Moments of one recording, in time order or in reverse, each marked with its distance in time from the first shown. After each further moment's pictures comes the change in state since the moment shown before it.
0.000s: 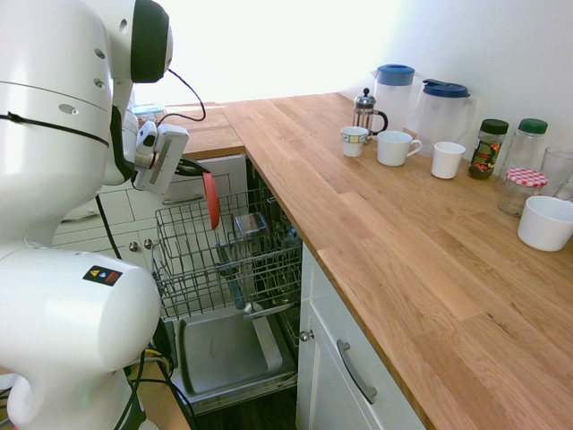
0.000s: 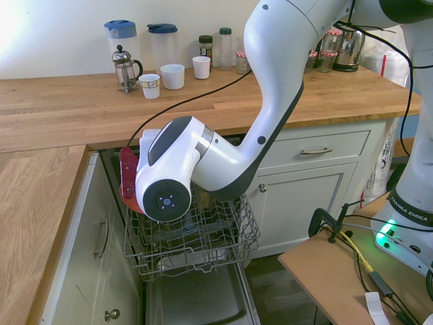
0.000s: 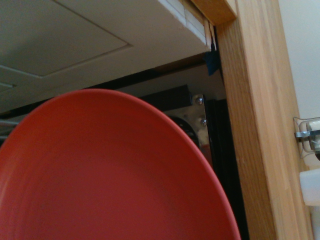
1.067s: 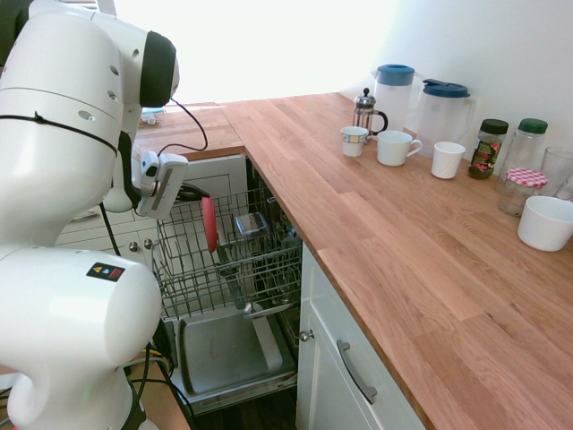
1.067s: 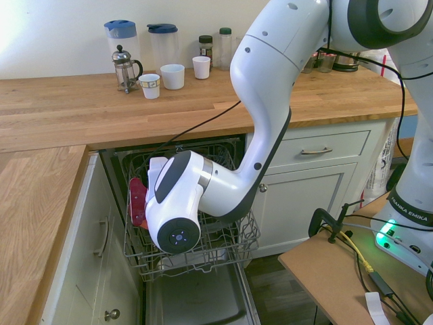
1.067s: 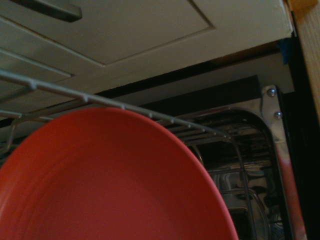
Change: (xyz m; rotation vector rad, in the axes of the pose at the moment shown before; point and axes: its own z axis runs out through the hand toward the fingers) arm -0.060 -0.041 0.030 0.028 0.017 -0.018
